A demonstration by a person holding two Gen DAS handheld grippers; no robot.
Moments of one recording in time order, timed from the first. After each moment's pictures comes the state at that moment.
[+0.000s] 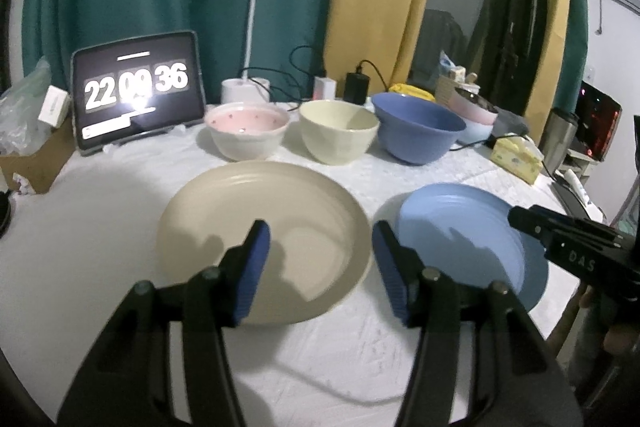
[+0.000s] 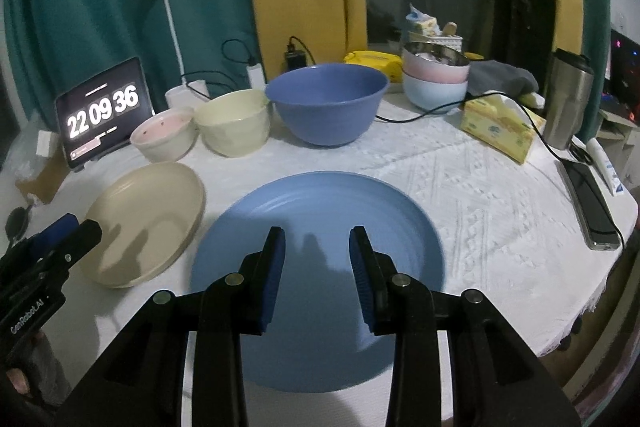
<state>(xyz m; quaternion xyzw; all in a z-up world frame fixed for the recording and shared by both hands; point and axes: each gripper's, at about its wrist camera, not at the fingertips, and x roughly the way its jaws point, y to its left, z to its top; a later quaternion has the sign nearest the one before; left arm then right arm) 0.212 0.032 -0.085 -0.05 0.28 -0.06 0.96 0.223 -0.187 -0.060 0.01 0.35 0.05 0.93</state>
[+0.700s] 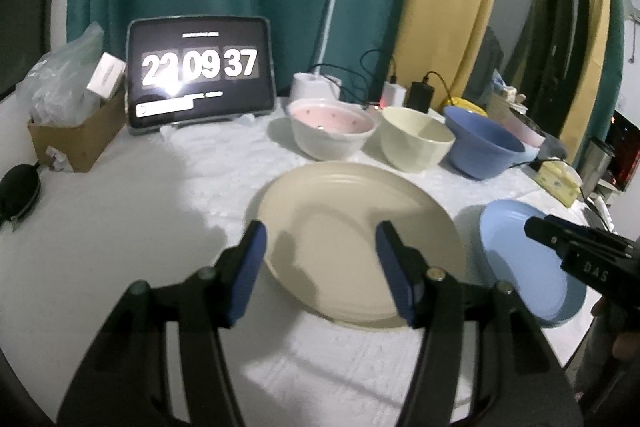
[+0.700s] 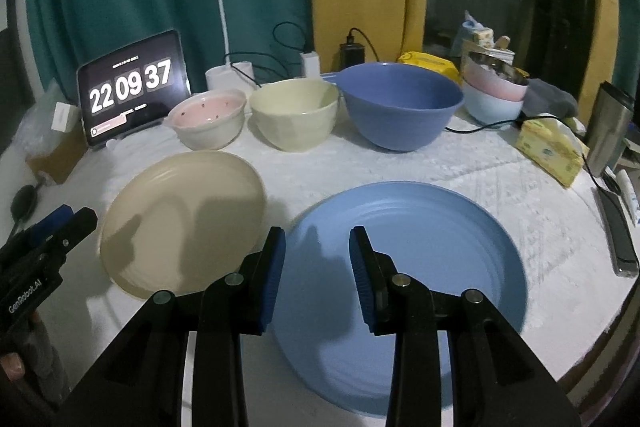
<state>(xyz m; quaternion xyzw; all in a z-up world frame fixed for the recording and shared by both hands) 0.222 0.109 -0.096 -0.09 0.29 0.00 0.95 0.245 -0.118 -0.064 -0.02 0.37 0.09 0.93</state>
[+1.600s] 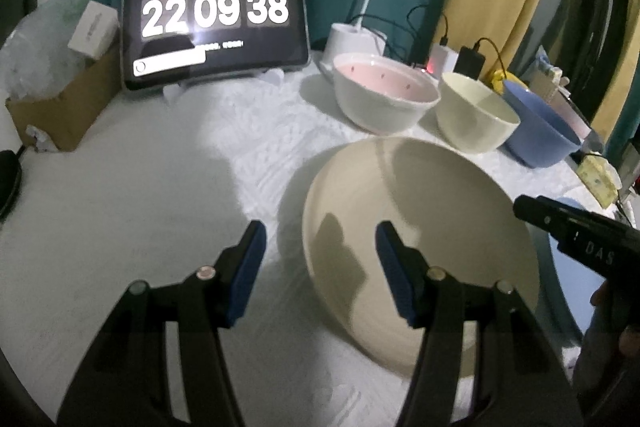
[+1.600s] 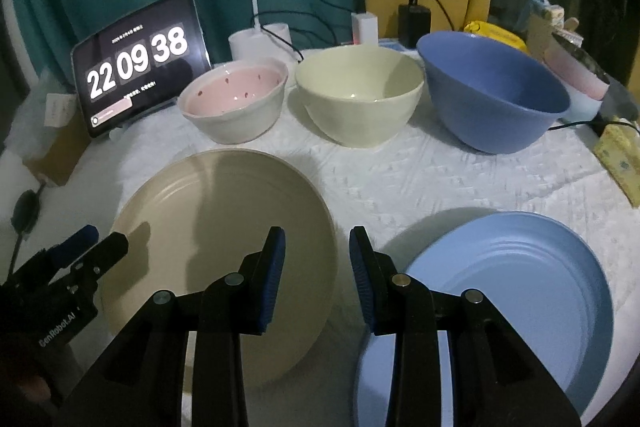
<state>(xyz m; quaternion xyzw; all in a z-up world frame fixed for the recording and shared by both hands) 0.287 0.140 -0.132 -0.10 0.37 0.03 0.92 0.326 -0.066 -0.098 -0.02 0.43 0.14 0.89</state>
